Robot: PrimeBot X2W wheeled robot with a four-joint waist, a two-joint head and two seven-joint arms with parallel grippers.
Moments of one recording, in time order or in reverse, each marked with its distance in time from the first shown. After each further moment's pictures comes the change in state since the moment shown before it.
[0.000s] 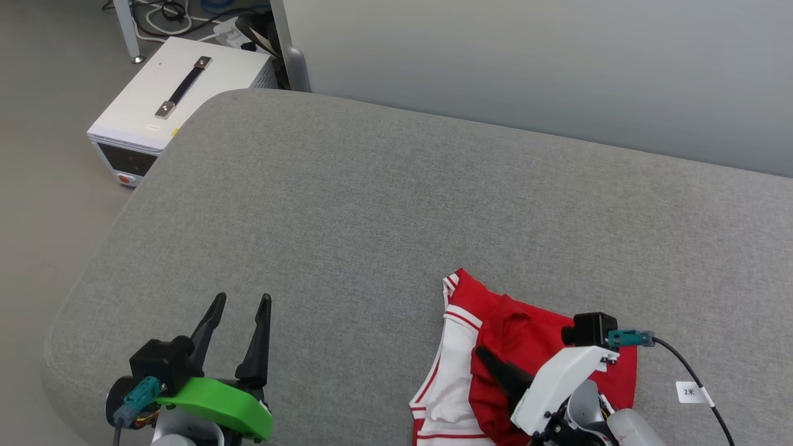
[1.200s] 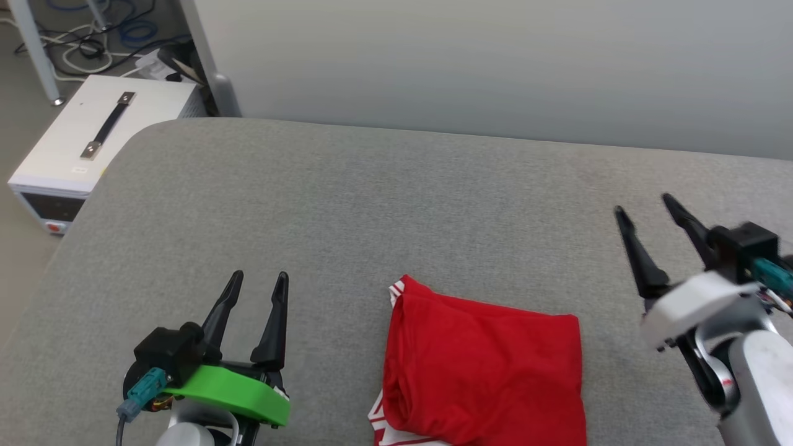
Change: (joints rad) left arm -0.010 -0.032 -0.022 -0.085 -0.039 0.000 0.000; right arm -0.121 -0.270 -0.144 -0.223 -0.612 0.000 -0.322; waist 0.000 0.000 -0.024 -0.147
